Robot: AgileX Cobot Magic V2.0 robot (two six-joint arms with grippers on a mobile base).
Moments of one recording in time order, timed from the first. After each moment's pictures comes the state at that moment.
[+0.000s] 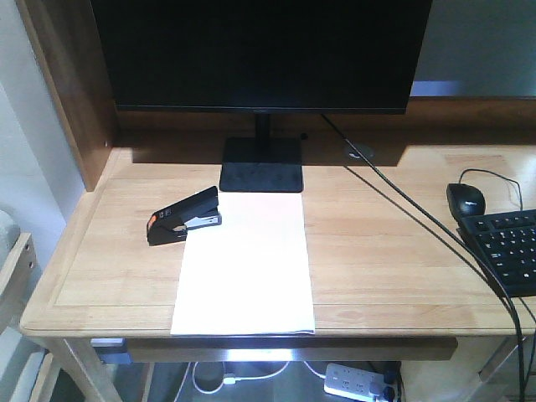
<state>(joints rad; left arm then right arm) -0.05 -0.01 0.02 0.01 0.06 -0.05 0.01 -0.01 0.03 -0.12 0.03 0.01</state>
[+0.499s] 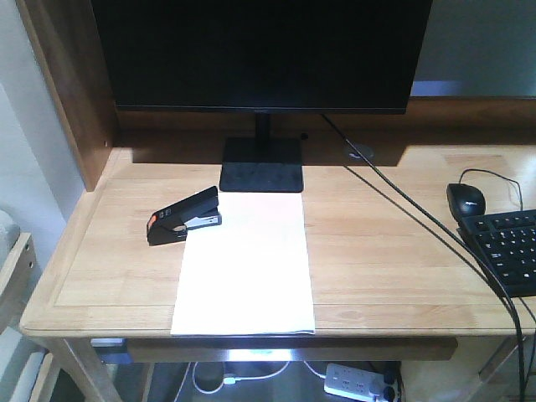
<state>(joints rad) -0.05 -0.01 0.02 0.01 0.06 -0.05 0.01 -0.01 0.03 -0.12 0.03 0.01</state>
